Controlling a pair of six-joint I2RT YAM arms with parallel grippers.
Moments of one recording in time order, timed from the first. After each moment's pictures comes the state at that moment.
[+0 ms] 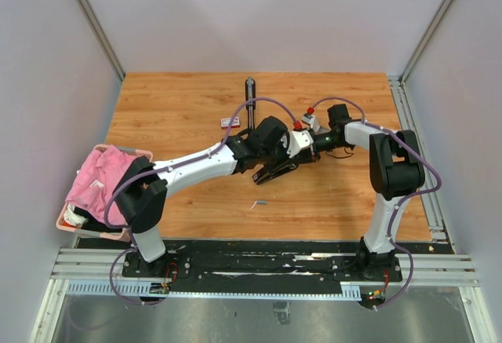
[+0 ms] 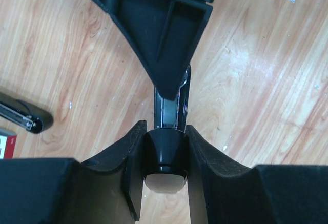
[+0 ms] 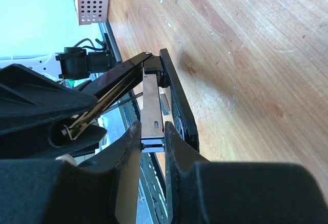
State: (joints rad) left arm -0.90 1.78 1.36 -0.34 0.03 0.29; right arm 0.16 1.96 1.20 -0.51 -1.17 0.05
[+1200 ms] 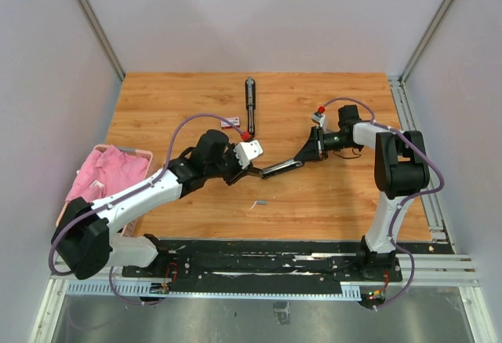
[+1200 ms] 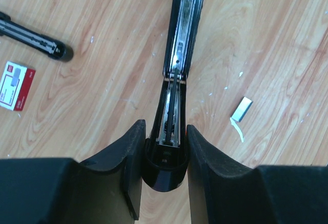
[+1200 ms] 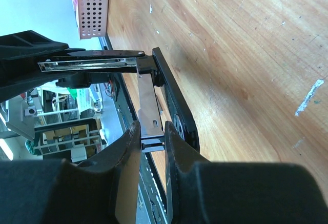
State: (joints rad) left arm -0.71 1.27 0.83 -0.18 0.19 0.37; right arm 0.07 1.96 1.18 -0.49 -1.17 0.05
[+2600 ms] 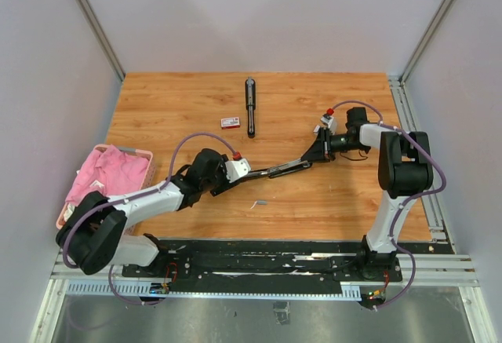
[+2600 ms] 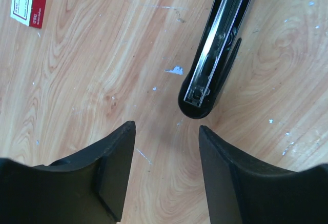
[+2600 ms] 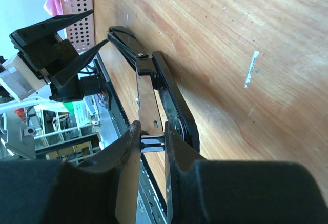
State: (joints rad) left arm -0.65 1.30 0.54 0.04 -0.05 0.57; right arm 0.02 1.96 1.16 -0.48 -1.12 0.08
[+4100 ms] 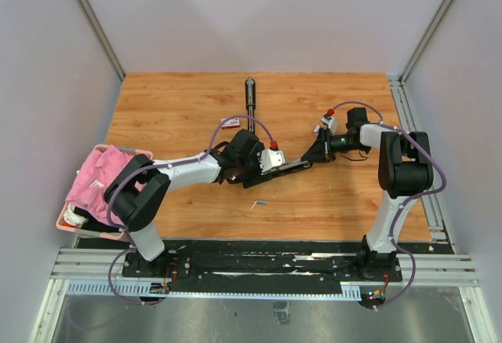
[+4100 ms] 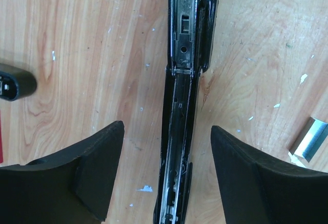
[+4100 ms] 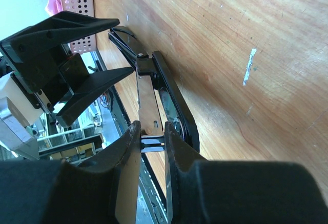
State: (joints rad) left arm -0.75 1.70 0.97 -0.10 0.14 0.59; right arm 0.01 1.96 1.15 -0.48 -1.12 0.09
